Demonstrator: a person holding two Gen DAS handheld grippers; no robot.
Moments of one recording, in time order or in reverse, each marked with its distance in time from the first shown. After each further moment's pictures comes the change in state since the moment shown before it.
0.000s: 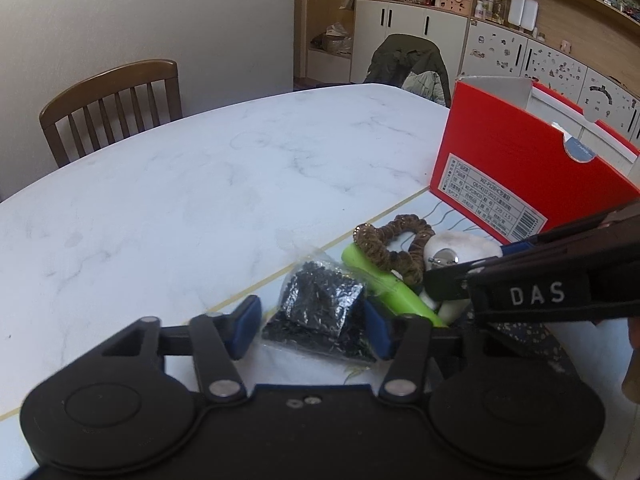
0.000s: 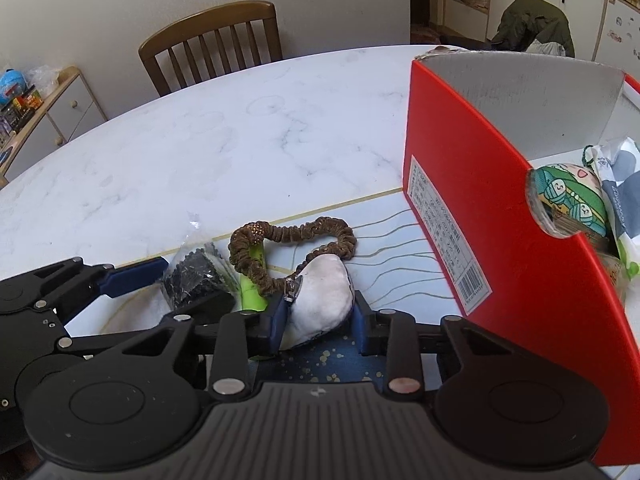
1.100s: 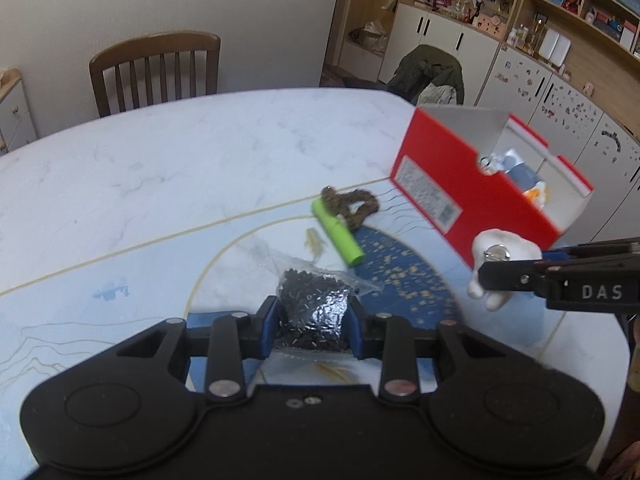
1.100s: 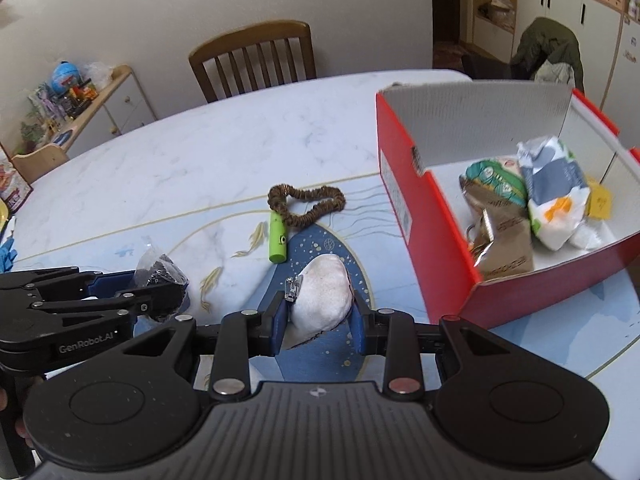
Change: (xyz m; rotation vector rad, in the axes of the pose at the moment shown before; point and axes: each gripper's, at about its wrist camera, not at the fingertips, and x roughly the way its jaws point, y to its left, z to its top) left arm -0.121 -0.027 -0.024 -0.194 0.050 0.010; right arm -0.126 -0.029 -0.046 -0.081 -0.035 0.095
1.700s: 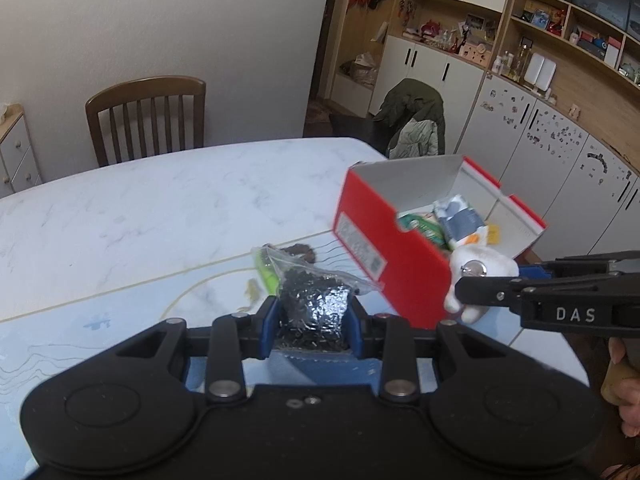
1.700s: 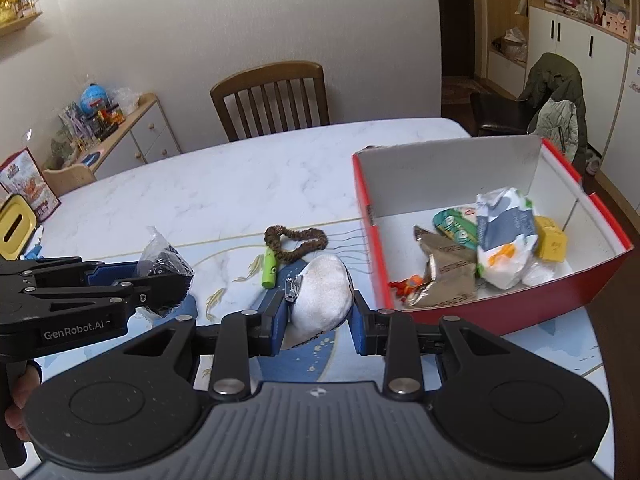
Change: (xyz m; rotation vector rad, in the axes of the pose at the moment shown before) left arm -0.052 -0.072 0.027 0.000 -0.095 -0.003; right arm -0.070 -0.043 0.010 -0.041 -0.093 0.059
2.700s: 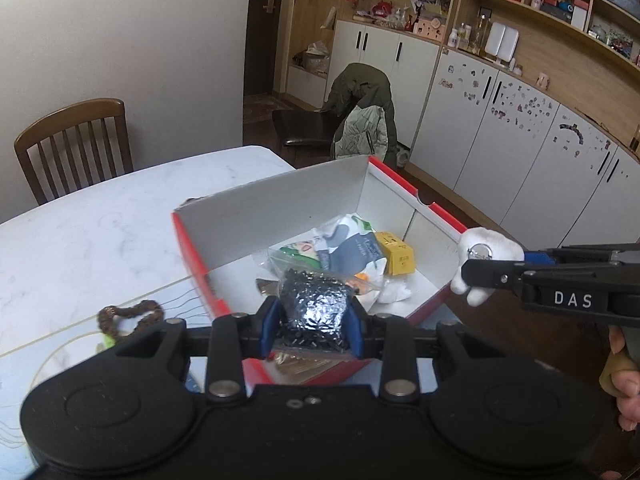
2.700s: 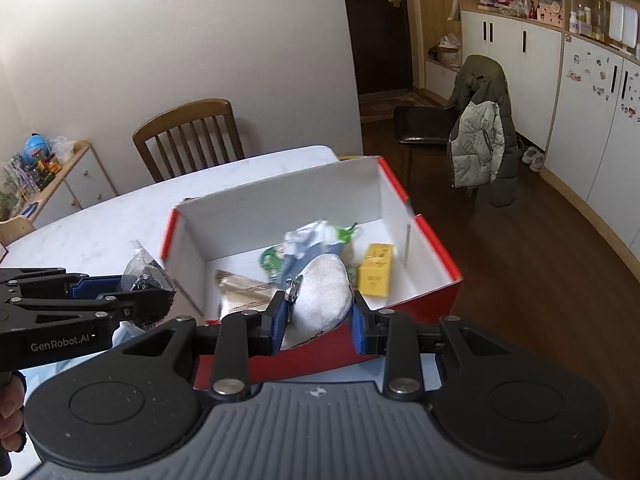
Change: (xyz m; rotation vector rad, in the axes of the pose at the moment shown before) left arm 0.086 -0.160 0.048 0.104 0.035 -0.044; right arm -0.031 -0.185 0.018 0.082 -0.069 -0.115
